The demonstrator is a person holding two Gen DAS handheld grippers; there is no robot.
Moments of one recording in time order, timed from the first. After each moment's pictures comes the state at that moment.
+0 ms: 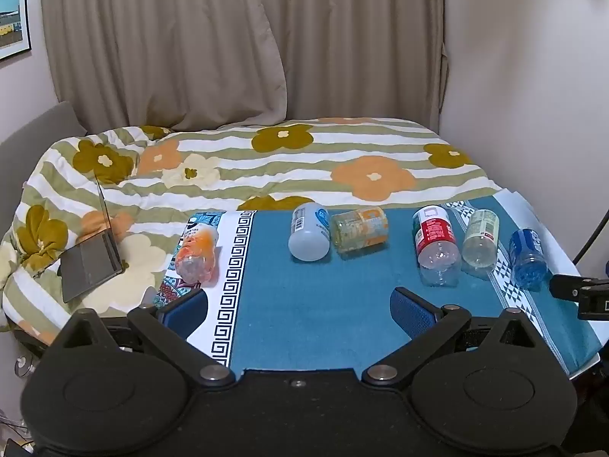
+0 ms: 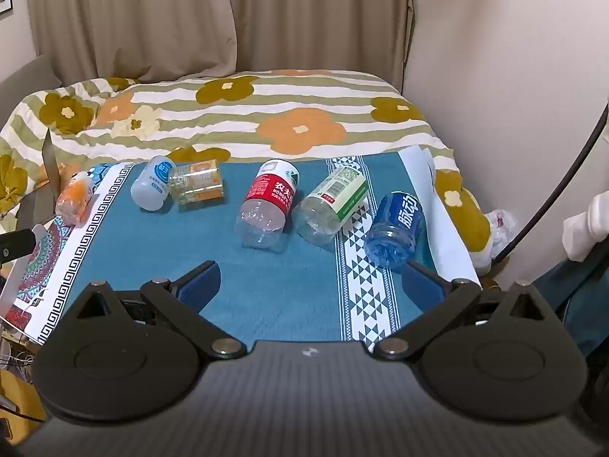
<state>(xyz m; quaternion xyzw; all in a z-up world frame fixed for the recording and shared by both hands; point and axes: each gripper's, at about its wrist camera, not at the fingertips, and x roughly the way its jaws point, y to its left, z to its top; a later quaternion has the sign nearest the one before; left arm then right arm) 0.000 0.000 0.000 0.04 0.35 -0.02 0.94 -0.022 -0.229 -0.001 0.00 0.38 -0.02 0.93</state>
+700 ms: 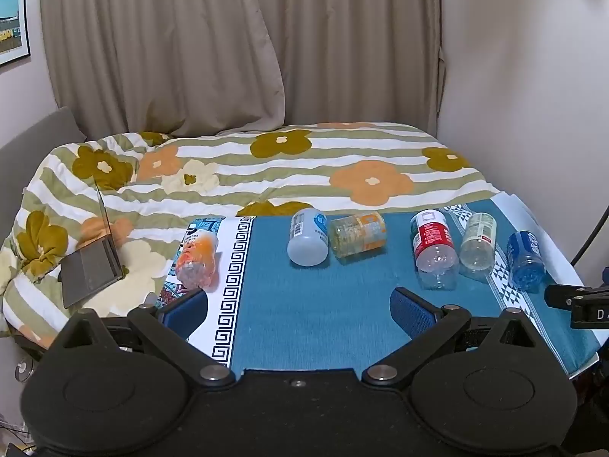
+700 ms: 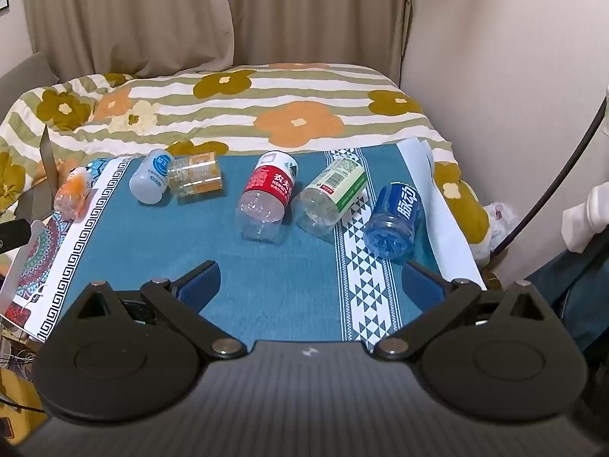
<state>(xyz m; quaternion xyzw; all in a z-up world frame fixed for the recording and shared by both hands) -0.001 -0.002 0.003 0.04 0.34 -0.02 0.94 -0.023 -0.230 -0.009 0.00 0.38 -0.03 0.92</state>
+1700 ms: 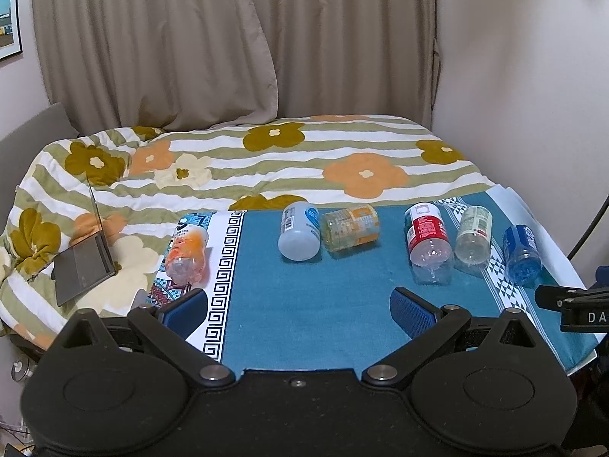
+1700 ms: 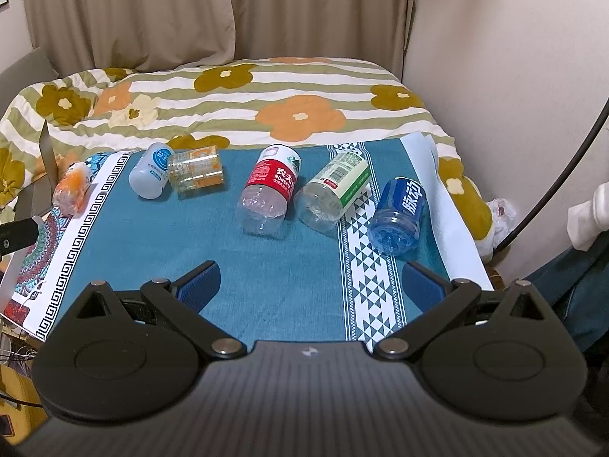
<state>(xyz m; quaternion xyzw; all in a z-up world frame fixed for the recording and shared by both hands) 0.005 -0.014 -0.002 0.05 0.35 -0.03 0.94 -0.020 -0.227 -0.015 0.00 0.39 -0.03 0.92</state>
